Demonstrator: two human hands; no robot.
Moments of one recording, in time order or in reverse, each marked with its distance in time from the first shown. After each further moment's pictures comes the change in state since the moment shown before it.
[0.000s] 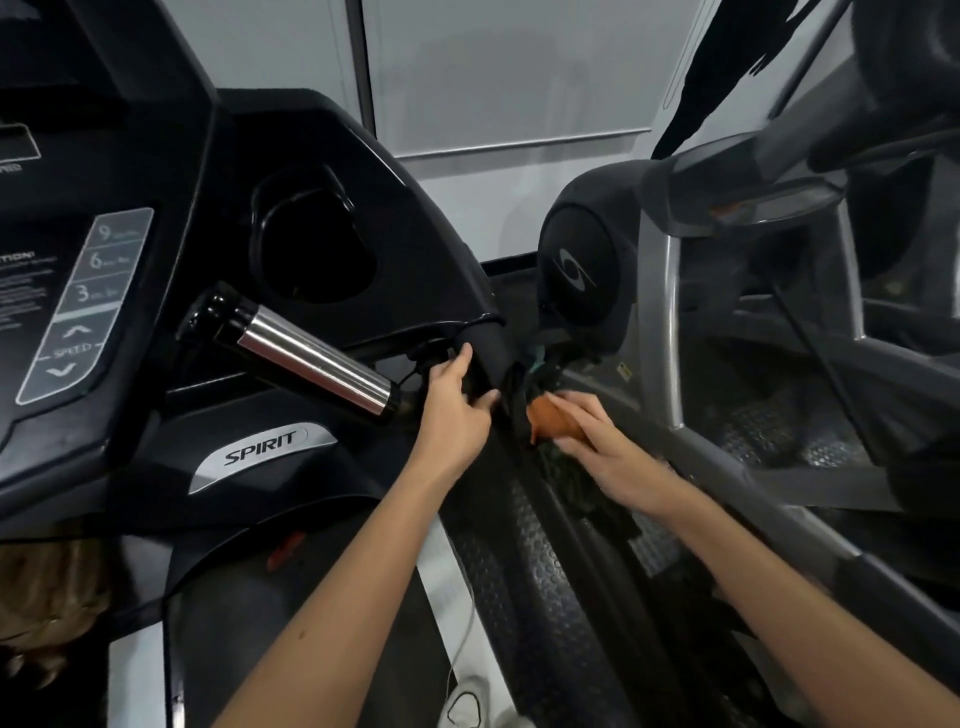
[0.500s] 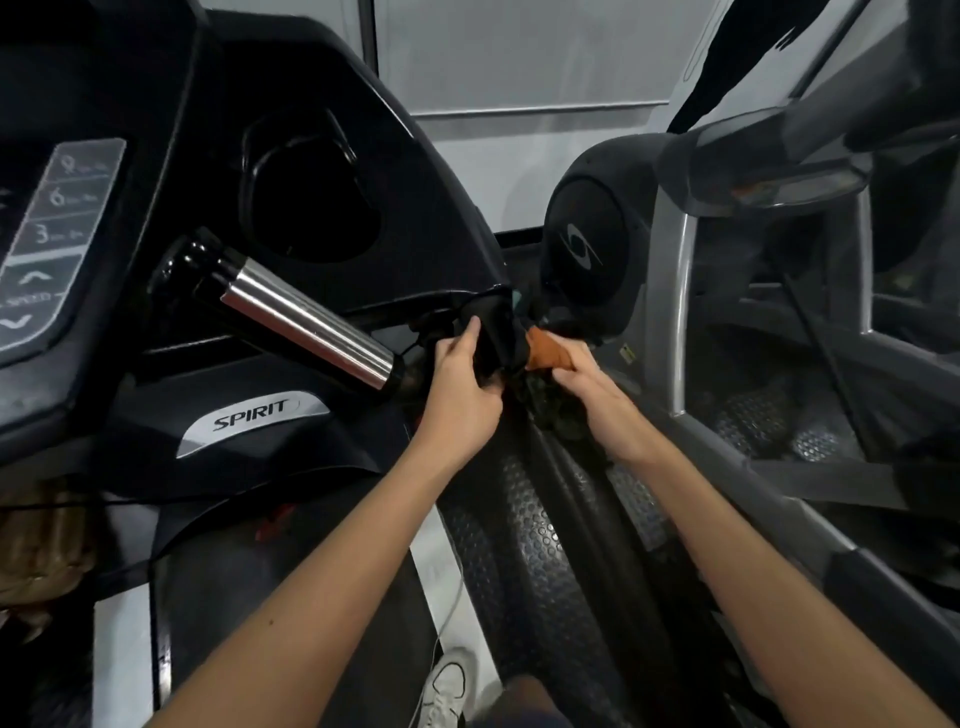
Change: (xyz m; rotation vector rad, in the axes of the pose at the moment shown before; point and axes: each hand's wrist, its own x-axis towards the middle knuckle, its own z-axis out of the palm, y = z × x) left_hand 0.003 -0.007 0.000 0.114 -0.005 0.067; right_hand 0.032 -0.016 0.004 0.205 0.074 -0.027
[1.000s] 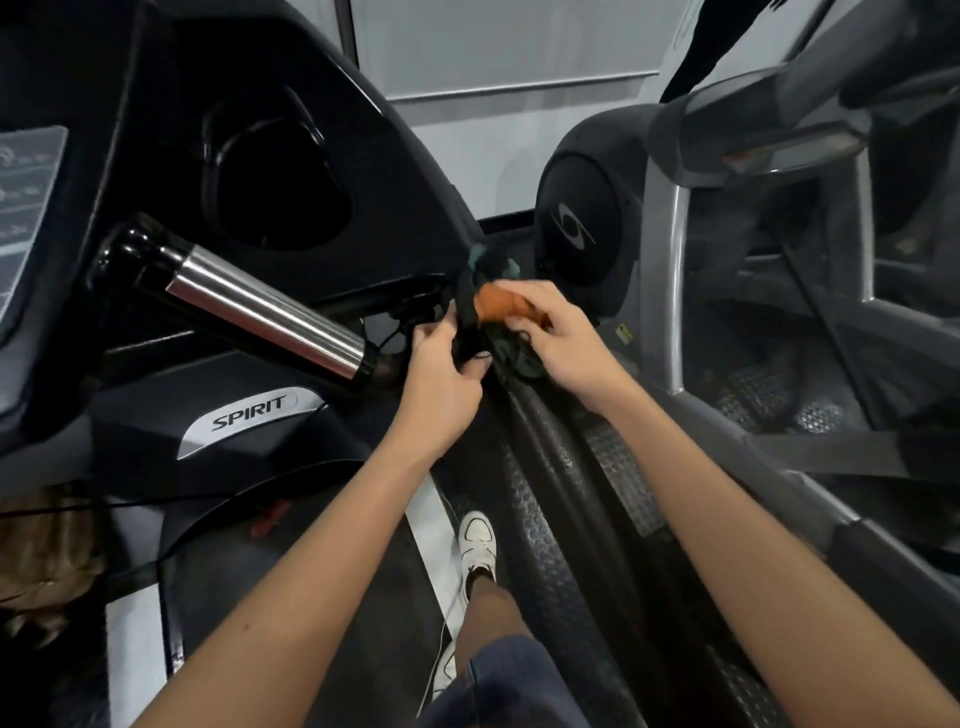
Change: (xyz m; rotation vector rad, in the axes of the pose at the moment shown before) left_hand 0.000 0.001 0.002 0.007 0.024 0.042; right_hand 0.039 -0.012 0.001 -0.091 0.127 -0.139
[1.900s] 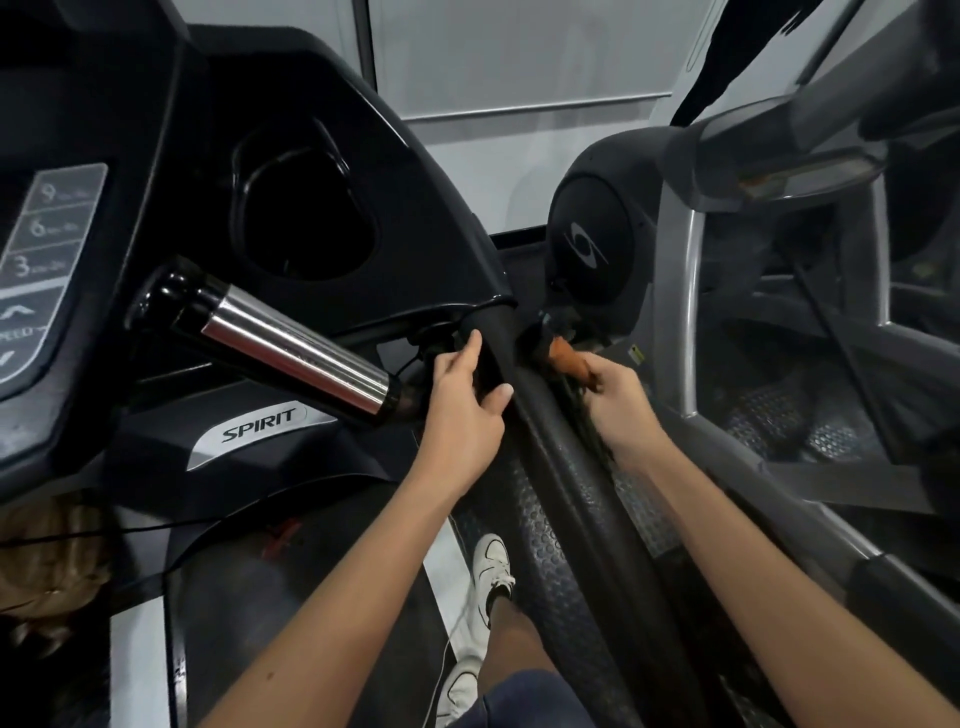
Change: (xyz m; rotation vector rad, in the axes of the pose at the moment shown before) left_hand -0.002 0.000 0.001 -0.113 -0.024 -0.063; right_hand -0.027 0.017 -0.007 0.160 0.141 0.297
